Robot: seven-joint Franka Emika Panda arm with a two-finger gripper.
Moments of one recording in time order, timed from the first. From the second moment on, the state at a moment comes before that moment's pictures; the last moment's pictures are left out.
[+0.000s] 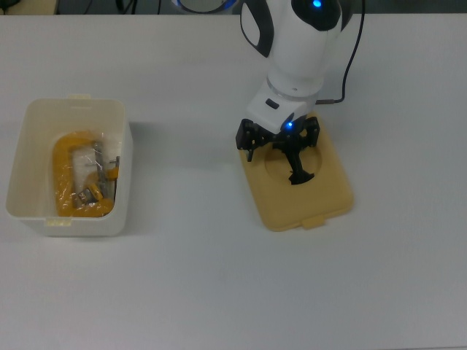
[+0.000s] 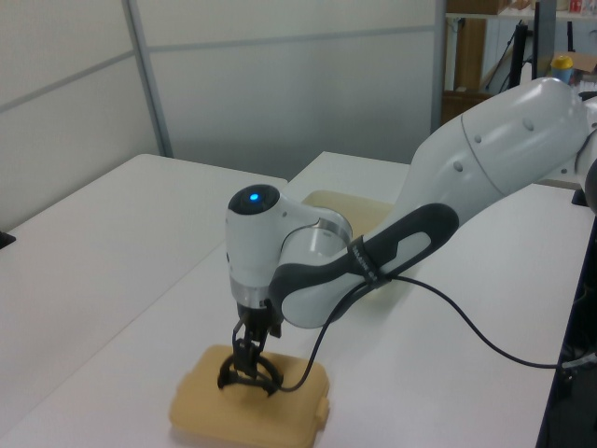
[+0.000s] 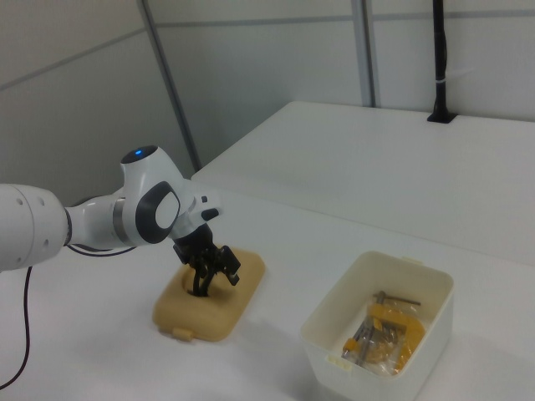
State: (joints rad) arm 0.27 0.34 0.06 -1.84 -0.20 2.30 0.29
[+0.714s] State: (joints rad) arm 0.27 0.30 0.05 -1.81 -0.20 2.24 0.29
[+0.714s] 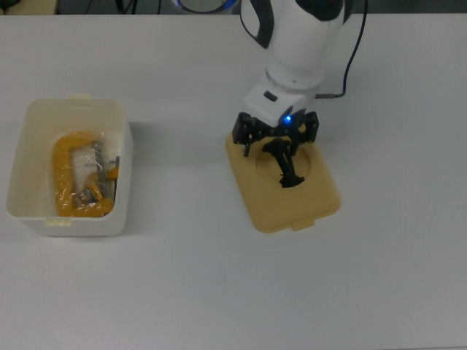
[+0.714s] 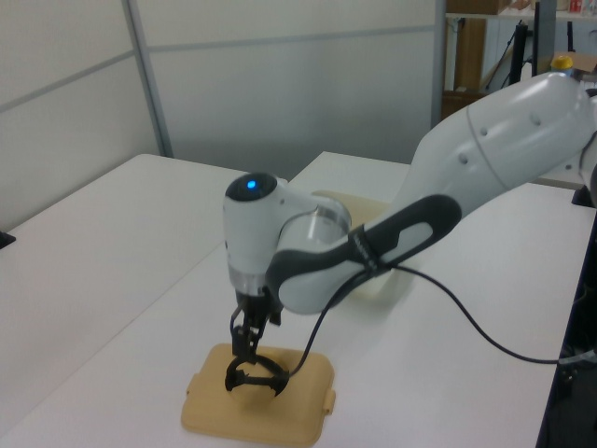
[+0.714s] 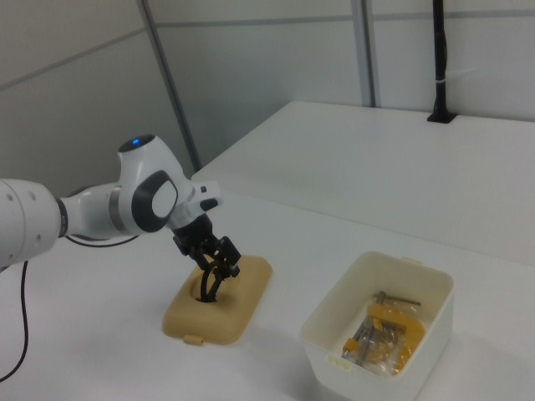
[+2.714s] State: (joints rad) arm -0.02 -0.06 0.05 -1.68 -0.01 1.67 -0.04
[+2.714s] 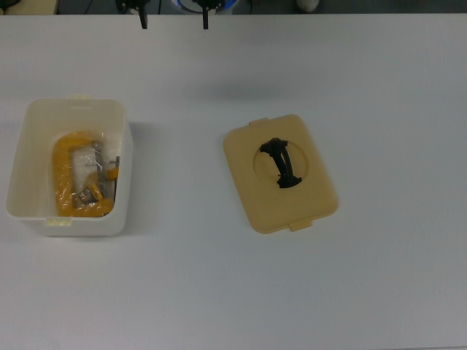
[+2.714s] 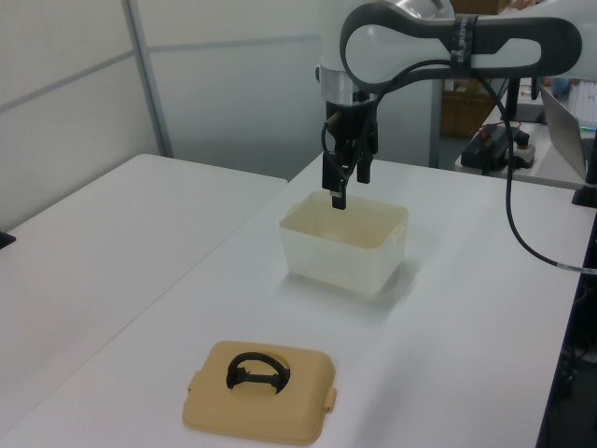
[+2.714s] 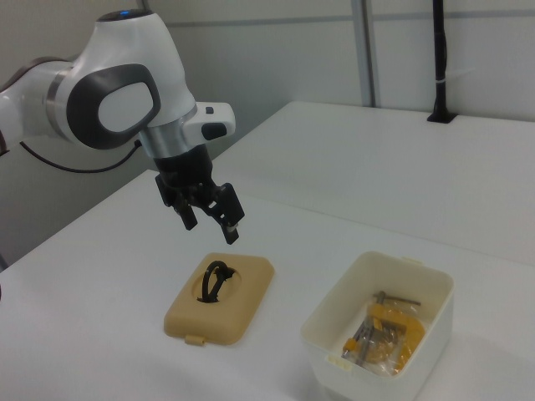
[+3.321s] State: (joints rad) arm -0.02 -0.06 0.05 -1.68 -0.01 1.67 -0.04
